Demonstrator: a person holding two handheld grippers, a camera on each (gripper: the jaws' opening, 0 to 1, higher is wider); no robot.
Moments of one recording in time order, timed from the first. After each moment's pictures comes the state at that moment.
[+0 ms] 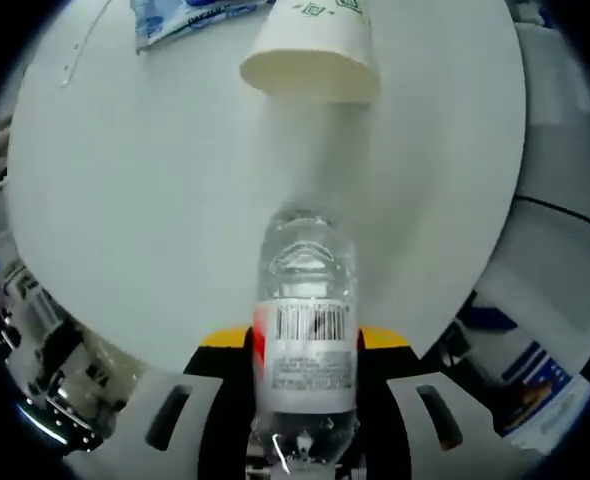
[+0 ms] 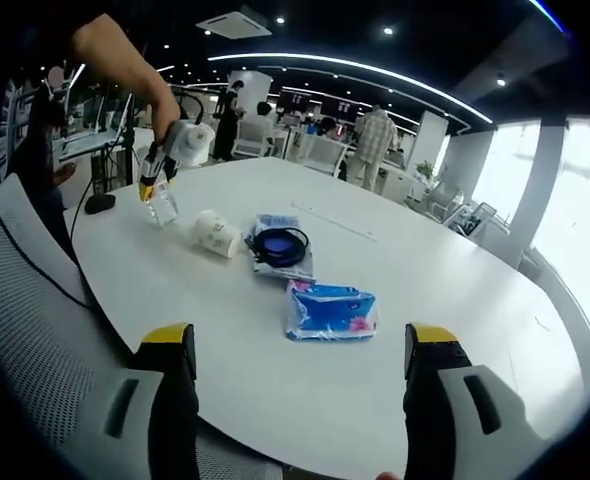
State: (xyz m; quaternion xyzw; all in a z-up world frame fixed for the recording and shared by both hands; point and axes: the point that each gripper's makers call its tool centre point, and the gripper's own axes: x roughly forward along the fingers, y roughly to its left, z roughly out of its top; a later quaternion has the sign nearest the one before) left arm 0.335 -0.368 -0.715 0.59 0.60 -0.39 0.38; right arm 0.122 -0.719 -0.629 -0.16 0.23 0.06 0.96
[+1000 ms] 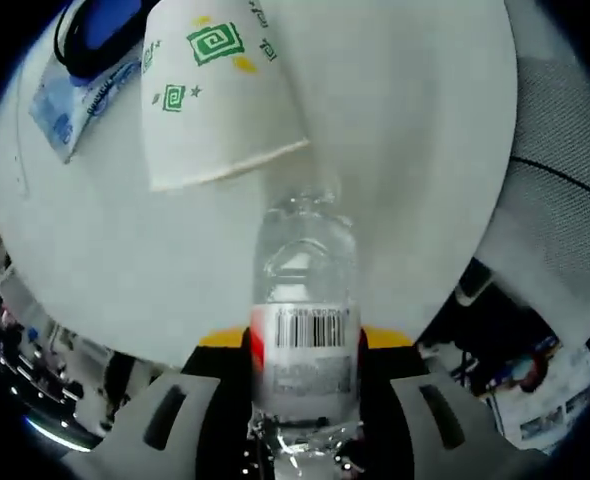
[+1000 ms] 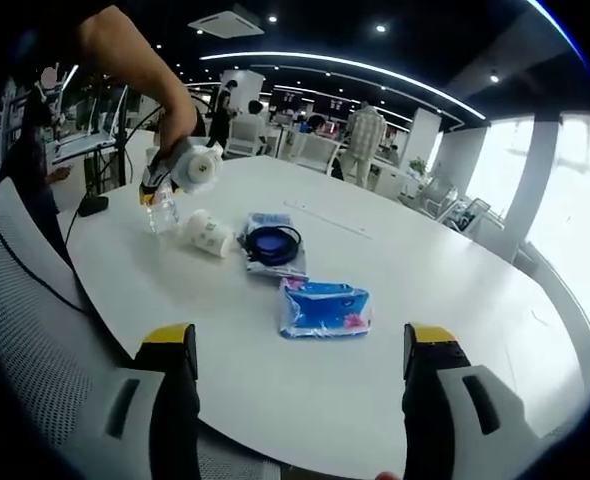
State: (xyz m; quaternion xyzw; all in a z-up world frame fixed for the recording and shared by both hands) left arm 0.326 -0.413 -0.713 0.70 0.56 -0.38 0.25; right arm 0.122 -0.725 -0.628 -0.16 0.23 0.05 0.96
